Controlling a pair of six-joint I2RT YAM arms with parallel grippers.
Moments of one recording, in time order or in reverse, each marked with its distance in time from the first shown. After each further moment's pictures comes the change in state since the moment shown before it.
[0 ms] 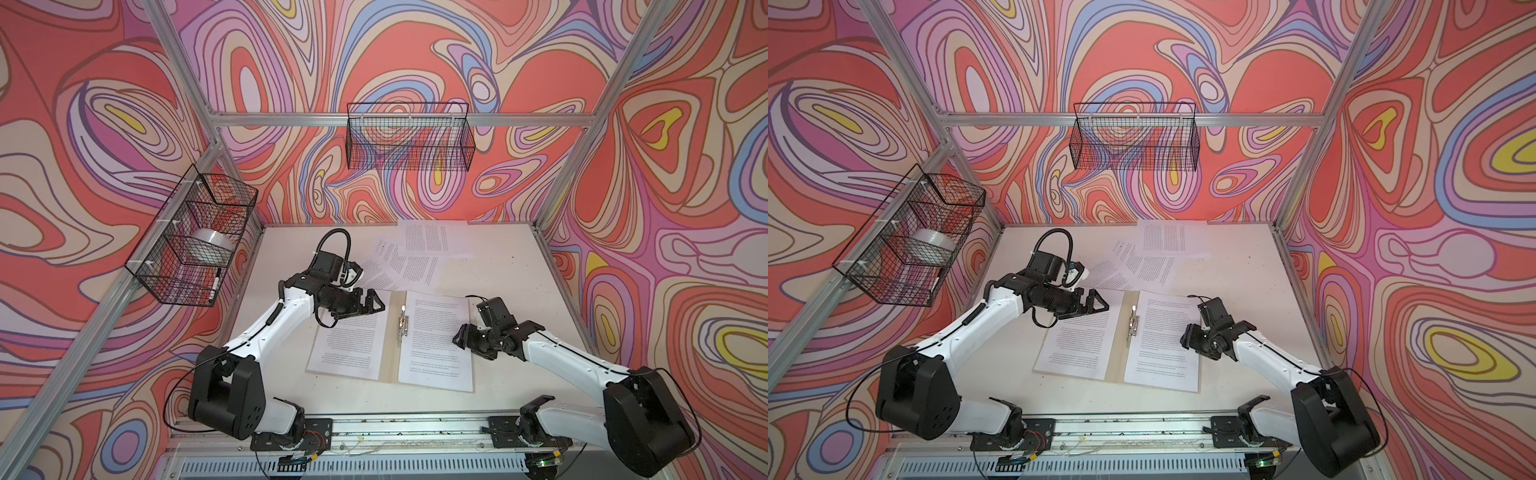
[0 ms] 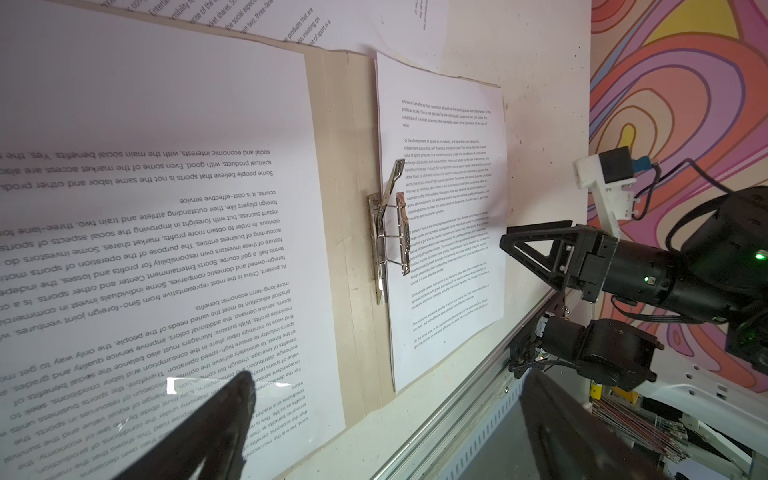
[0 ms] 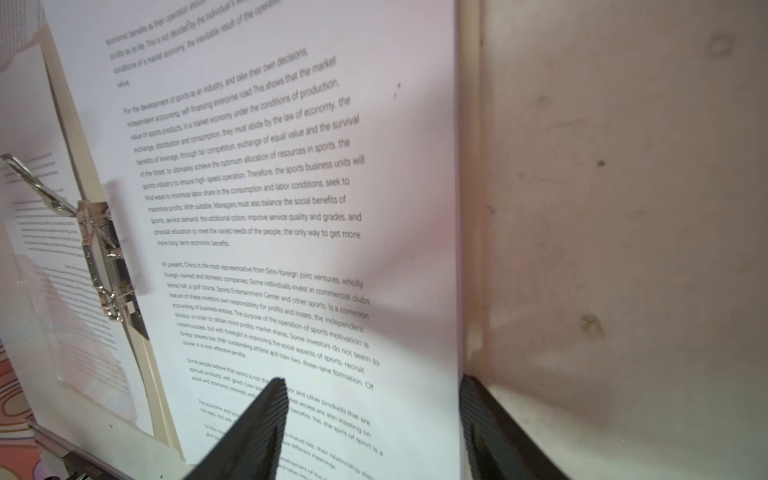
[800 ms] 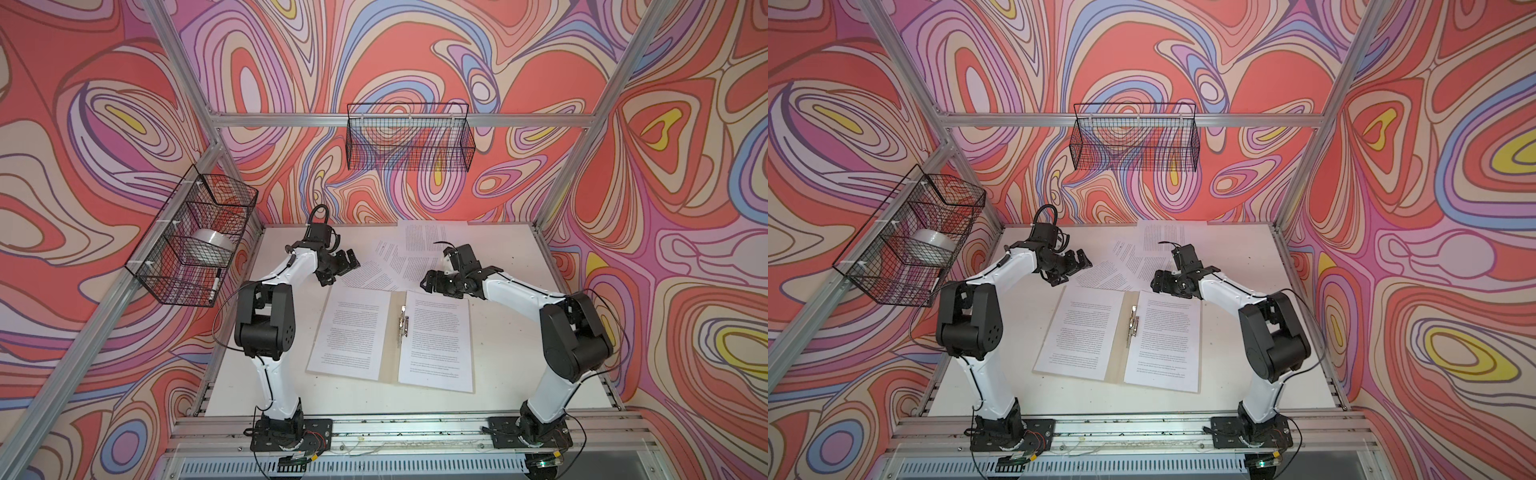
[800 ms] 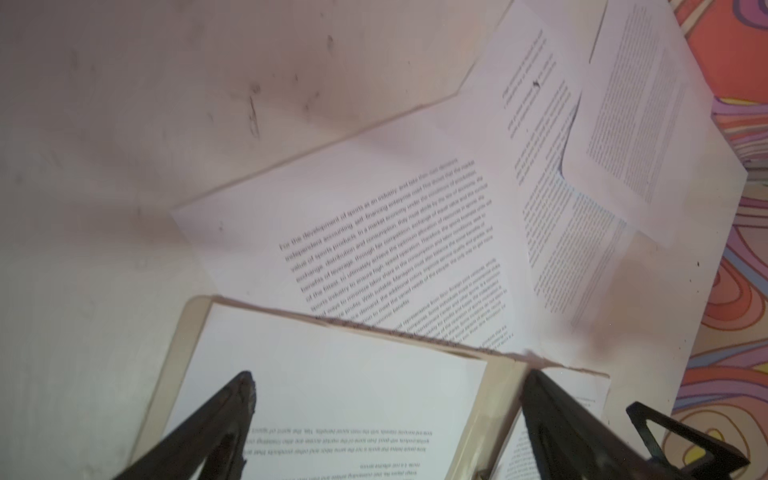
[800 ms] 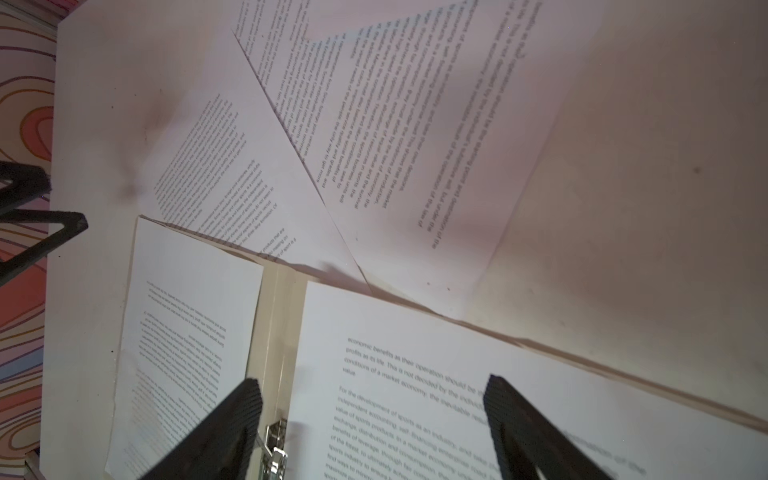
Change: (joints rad) left arm 0.210 0.566 0.470 0.111 -0.279 -0.227; right arm 0.000 0.602 0.633 0.174 -0.076 -0.223
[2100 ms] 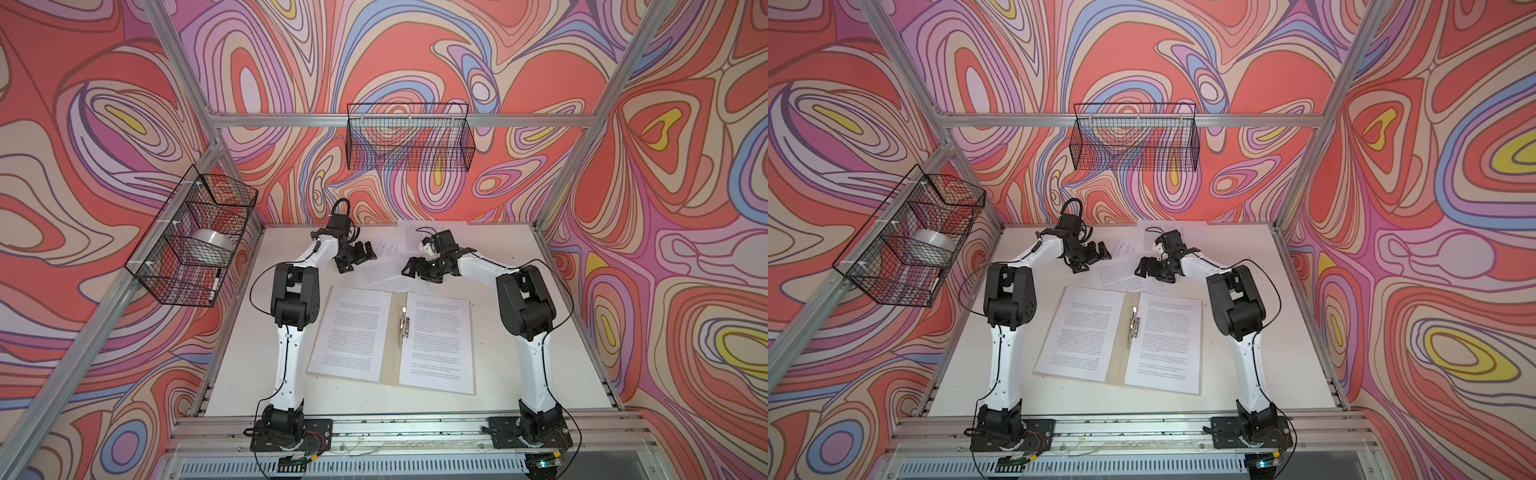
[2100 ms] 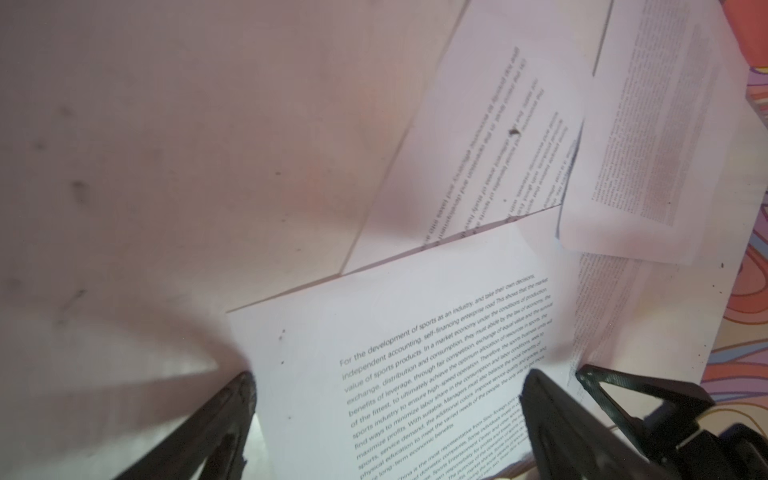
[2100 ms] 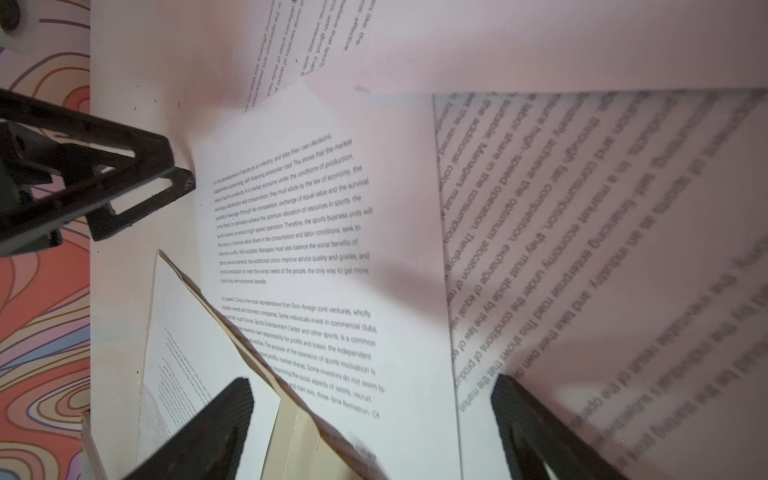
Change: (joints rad) left arm -0.082 0.400 0.473 -0.111 0.098 0.055; right arm -0.049 0.430 0.457 -0.063 -0.214 -0.077
